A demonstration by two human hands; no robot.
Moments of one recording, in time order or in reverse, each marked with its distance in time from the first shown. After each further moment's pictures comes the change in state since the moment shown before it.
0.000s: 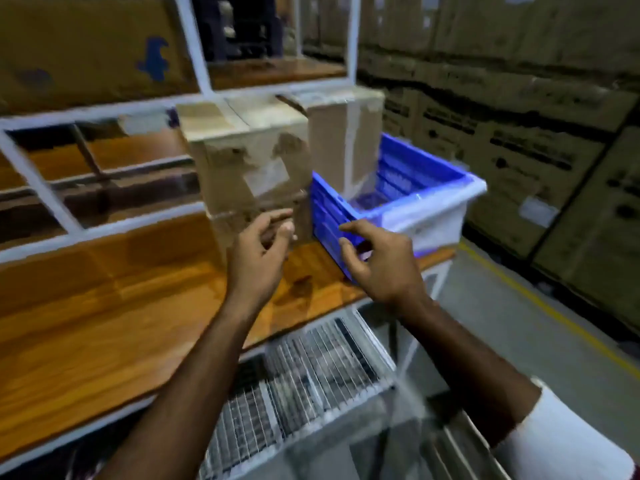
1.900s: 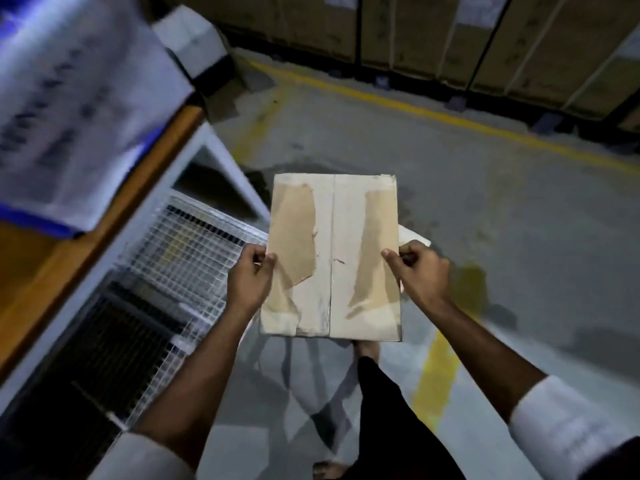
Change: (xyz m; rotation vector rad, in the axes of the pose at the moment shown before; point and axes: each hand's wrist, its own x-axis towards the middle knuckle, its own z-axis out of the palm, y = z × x) left_hand -0.180 -0.170 0.320 0.481 -0.678 -0.291; right_hand -0.368 0.286 -0.180 -0.223 0.175 1.238
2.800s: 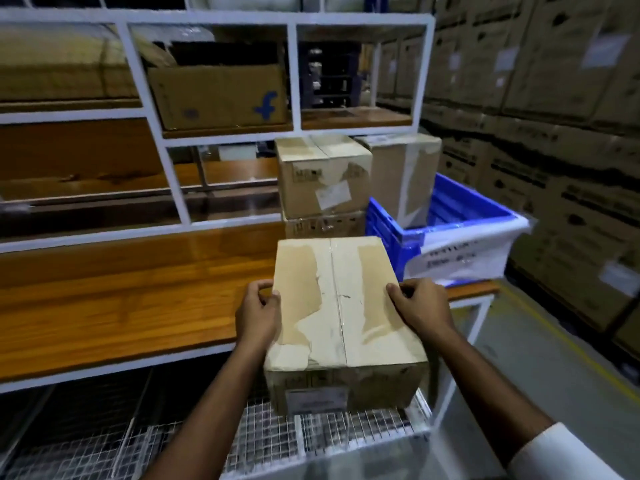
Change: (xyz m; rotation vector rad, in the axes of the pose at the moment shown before) left_hand -0.220 -0.071 -0.345 -0.415 0.974 -0.295; right_hand -0.195 -0.388 0.094 -0.118 -0.359 -0.974
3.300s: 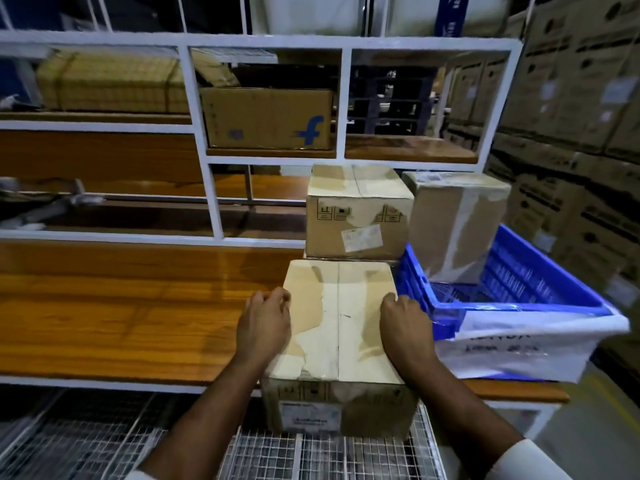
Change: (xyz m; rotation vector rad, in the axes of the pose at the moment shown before) left_hand 0.096 0.014 0.056 0.727 0.195 0.189; right_hand 0.129 -0.031 0.051 -0.573 -0.046 -0.337
